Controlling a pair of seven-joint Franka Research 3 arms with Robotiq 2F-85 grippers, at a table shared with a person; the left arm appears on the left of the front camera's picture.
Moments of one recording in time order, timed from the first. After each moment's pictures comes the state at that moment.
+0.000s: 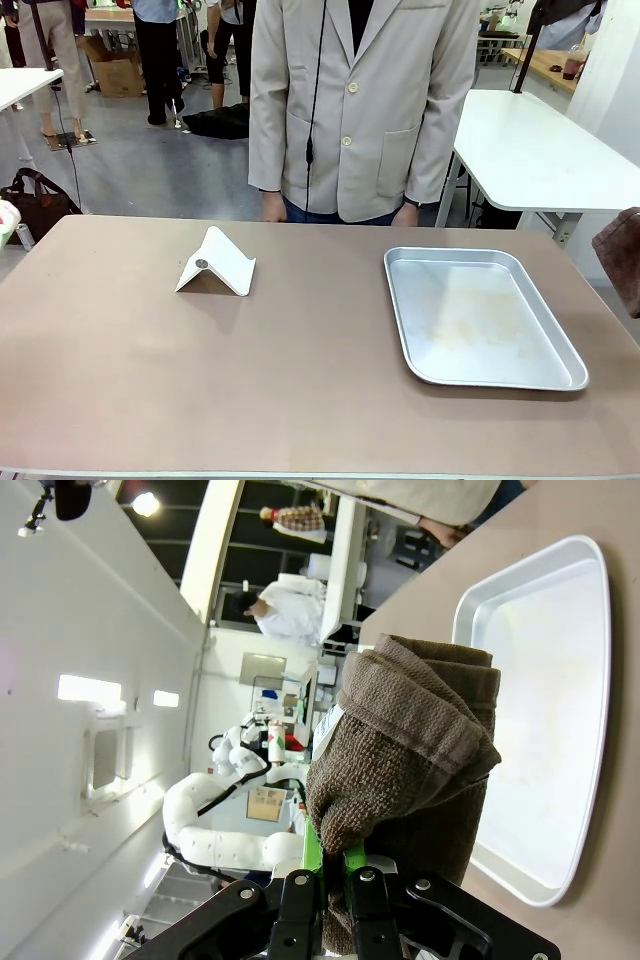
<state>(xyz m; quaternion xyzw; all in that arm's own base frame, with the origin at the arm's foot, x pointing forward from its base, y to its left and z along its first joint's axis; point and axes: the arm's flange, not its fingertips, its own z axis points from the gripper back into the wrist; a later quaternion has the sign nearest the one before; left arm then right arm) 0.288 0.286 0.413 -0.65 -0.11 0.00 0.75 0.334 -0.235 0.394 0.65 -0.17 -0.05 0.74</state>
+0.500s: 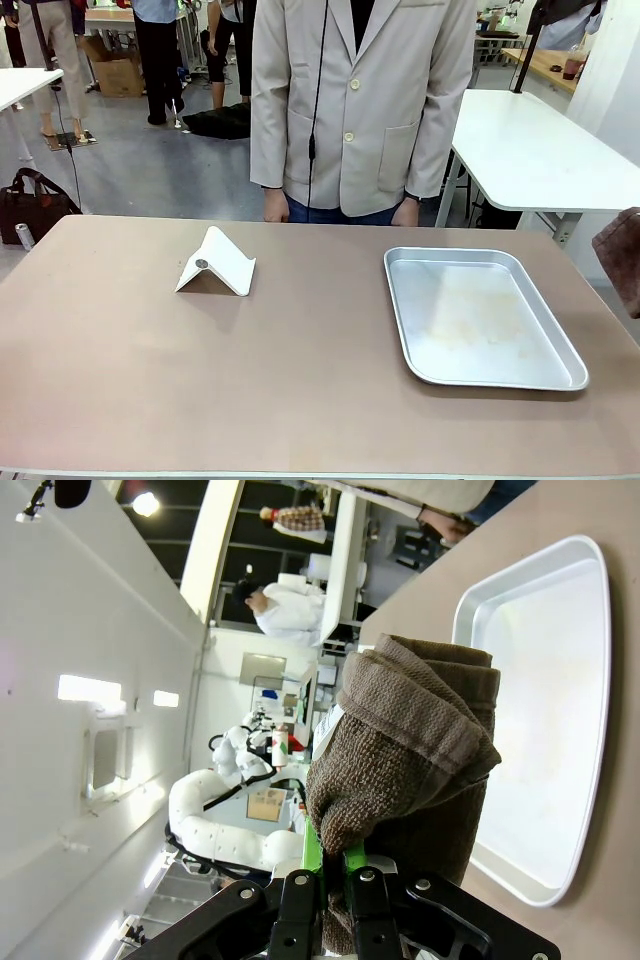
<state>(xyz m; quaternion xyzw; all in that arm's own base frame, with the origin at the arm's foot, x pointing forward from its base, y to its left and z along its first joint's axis) 0.271 0.314 0.391 -0.66 -0.11 0.01 0.74 0.334 -0.234 0.394 0.65 -0.17 -0.05 0.74</state>
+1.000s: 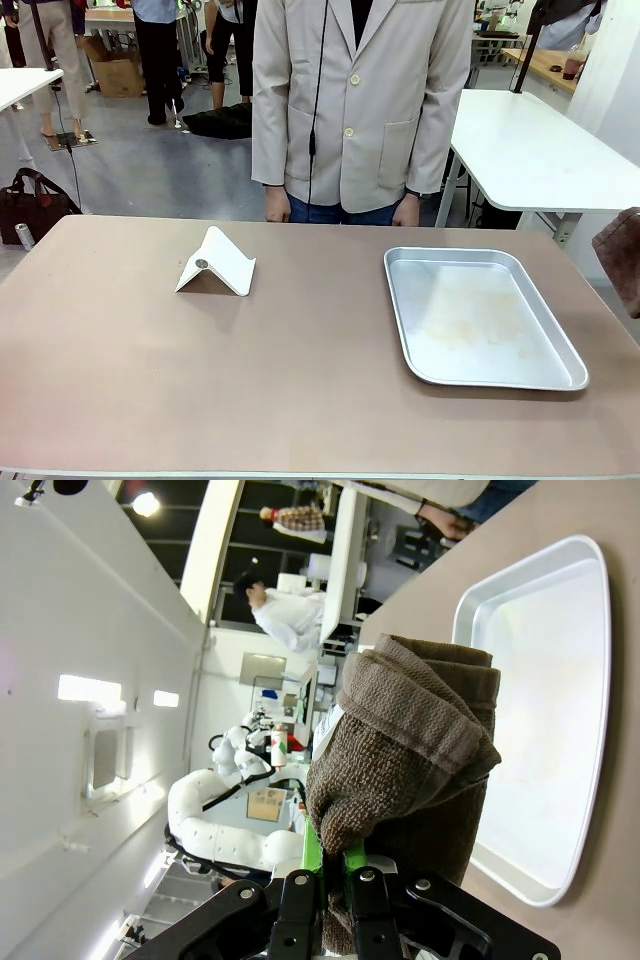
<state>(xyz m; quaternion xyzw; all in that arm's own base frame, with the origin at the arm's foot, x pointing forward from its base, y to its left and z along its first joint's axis) 0.275 0.310 0.396 -0.66 -0.11 0.00 0.74 0.334 -0.235 0.394 0.65 -0.17 -0.05 0.74</state>
